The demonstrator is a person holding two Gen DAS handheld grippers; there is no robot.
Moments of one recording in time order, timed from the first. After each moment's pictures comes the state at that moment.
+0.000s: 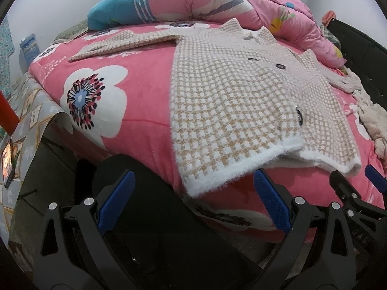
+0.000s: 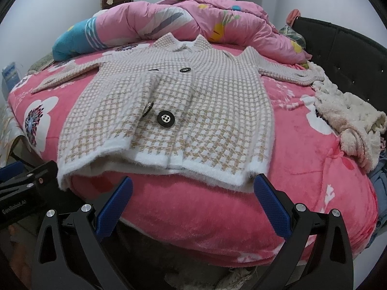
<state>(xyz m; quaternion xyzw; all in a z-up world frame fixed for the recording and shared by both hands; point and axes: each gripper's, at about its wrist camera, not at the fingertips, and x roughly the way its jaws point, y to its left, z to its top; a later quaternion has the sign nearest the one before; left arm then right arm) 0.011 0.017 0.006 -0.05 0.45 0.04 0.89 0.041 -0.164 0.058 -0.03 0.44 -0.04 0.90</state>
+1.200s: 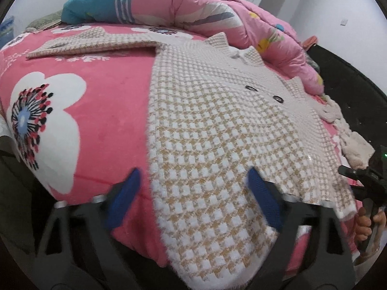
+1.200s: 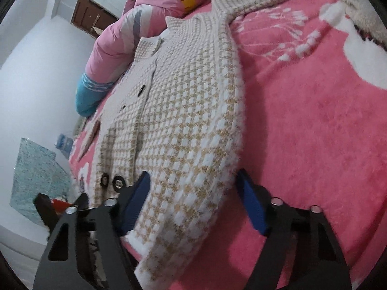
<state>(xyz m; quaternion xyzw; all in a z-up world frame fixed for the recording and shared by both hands) 0.106 0.061 -0.034 -0.14 0.40 -0.07 0.90 0.159 -0.350 -0.009 0.30 0.50 0.11 0.80</state>
